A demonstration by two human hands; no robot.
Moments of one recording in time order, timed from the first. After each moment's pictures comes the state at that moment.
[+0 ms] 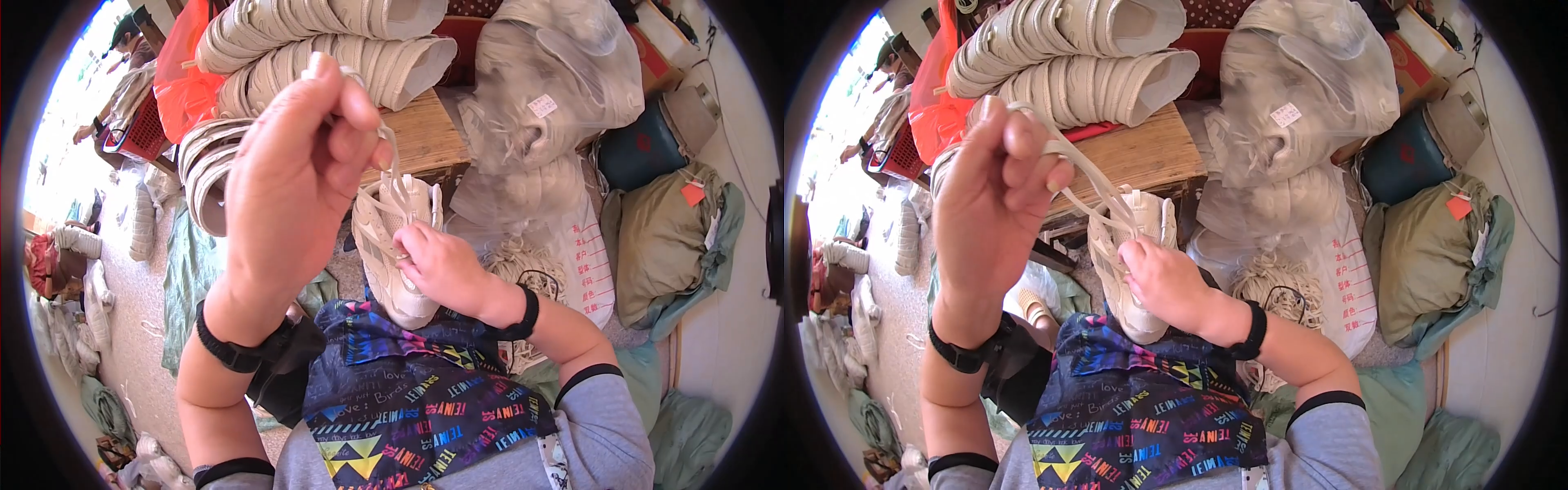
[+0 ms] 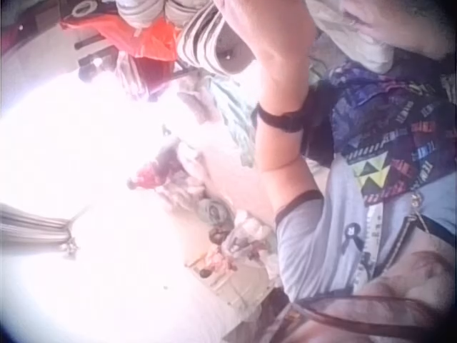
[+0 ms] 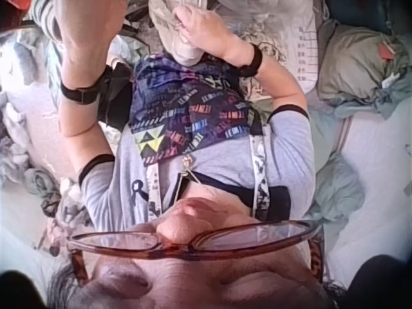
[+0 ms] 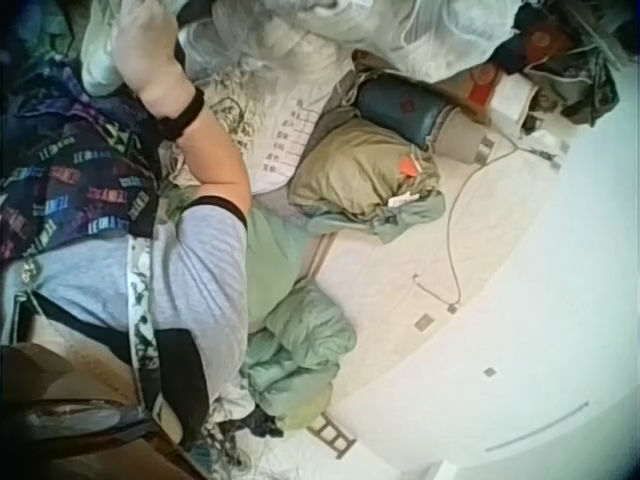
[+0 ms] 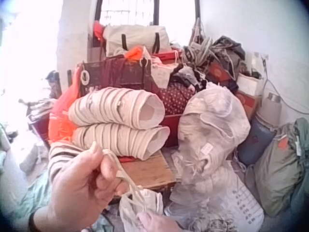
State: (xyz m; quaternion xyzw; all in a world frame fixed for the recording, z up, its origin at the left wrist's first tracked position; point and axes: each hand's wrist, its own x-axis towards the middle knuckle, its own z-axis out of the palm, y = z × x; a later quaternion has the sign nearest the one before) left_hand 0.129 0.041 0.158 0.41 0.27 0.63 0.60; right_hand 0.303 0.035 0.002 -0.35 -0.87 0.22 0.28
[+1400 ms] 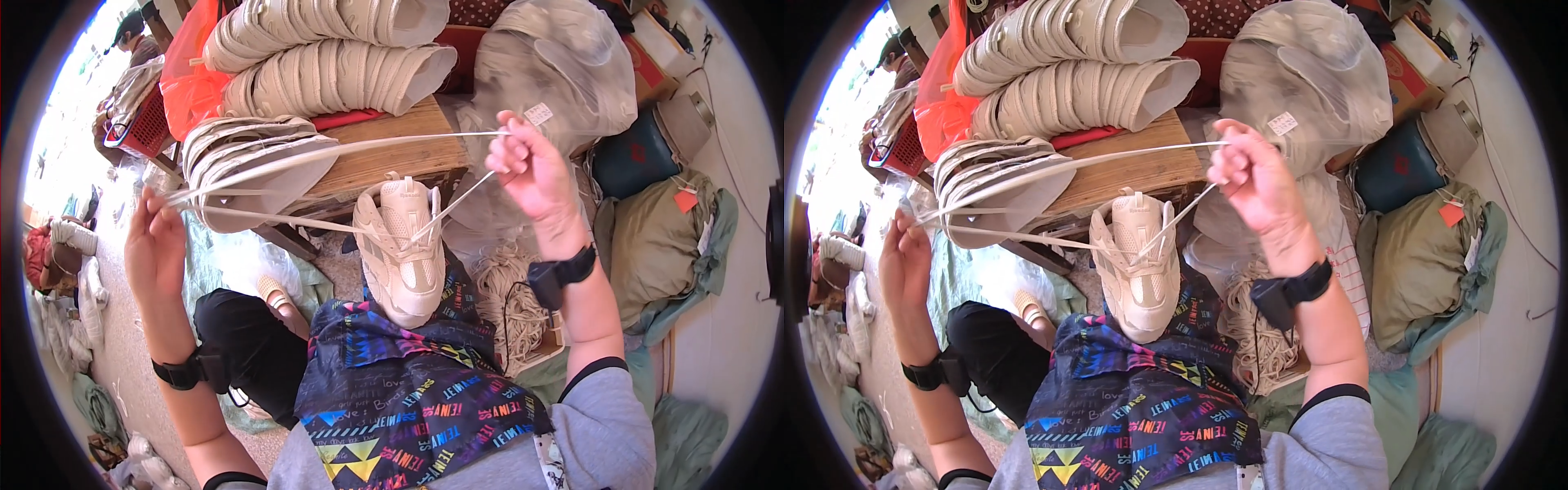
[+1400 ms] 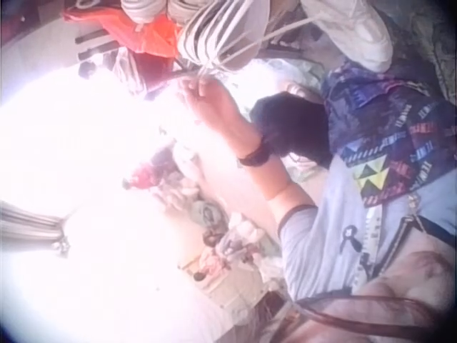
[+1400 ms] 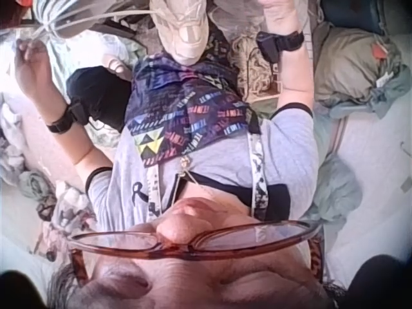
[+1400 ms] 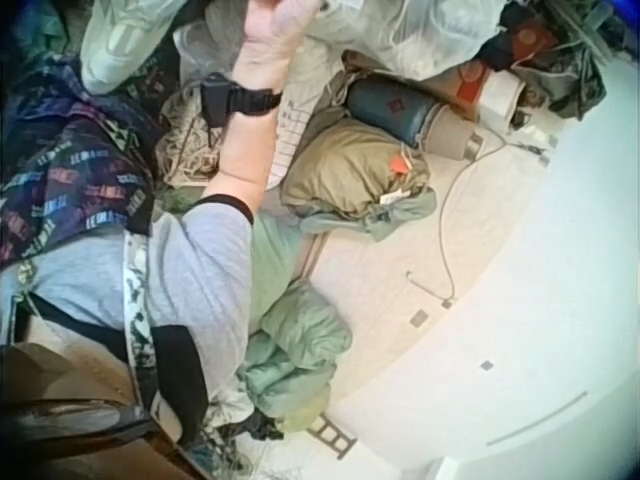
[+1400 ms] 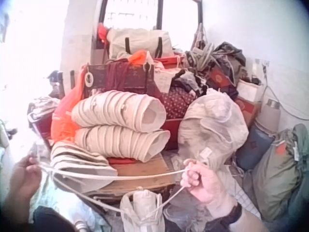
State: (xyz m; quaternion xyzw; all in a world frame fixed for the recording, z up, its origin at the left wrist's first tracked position) left_hand -0.092 -0.017 0.093 0.17 0.27 0.80 0.51; right_hand 0.376 0.133 0.069 -0.18 -0.35 0.77 0.51
